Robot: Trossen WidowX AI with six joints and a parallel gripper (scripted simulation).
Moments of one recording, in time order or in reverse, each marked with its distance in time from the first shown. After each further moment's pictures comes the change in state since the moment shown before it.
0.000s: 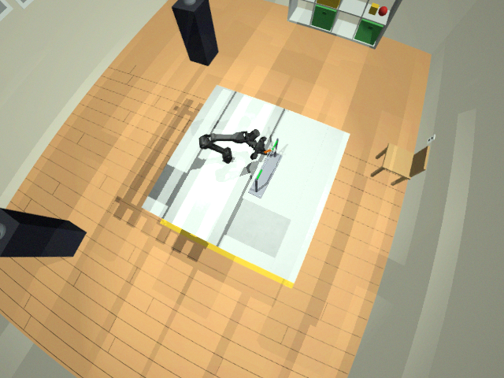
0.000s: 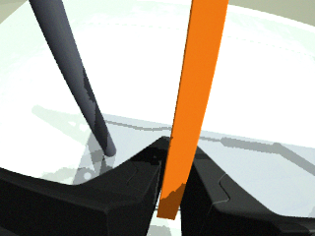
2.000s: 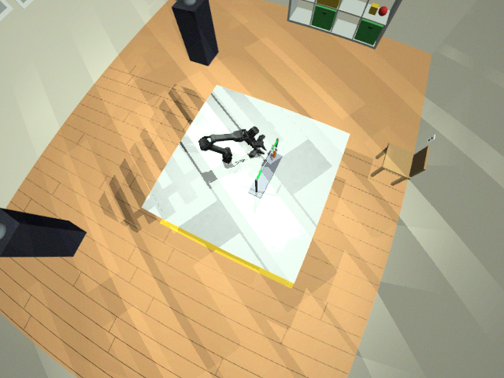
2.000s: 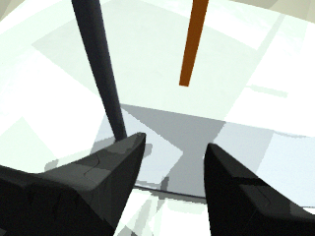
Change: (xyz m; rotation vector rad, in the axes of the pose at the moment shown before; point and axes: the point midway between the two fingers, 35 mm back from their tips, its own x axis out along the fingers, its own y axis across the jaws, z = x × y) arm -0.011 0.013 -0.014 -0.005 0.006 -0.003
